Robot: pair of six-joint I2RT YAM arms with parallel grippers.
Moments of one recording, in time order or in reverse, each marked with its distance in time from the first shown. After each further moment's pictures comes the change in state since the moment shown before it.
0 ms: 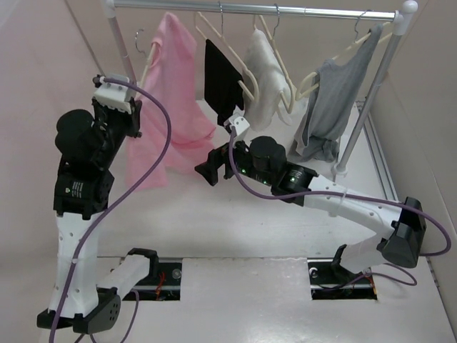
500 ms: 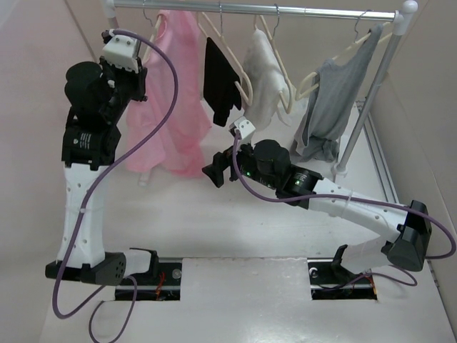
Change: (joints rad) left arm 0.000 0.309 0.348 -0.014 -0.001 0.007; right arm 0.001 -0.055 -0.061 -0.034 0.054 -0.026
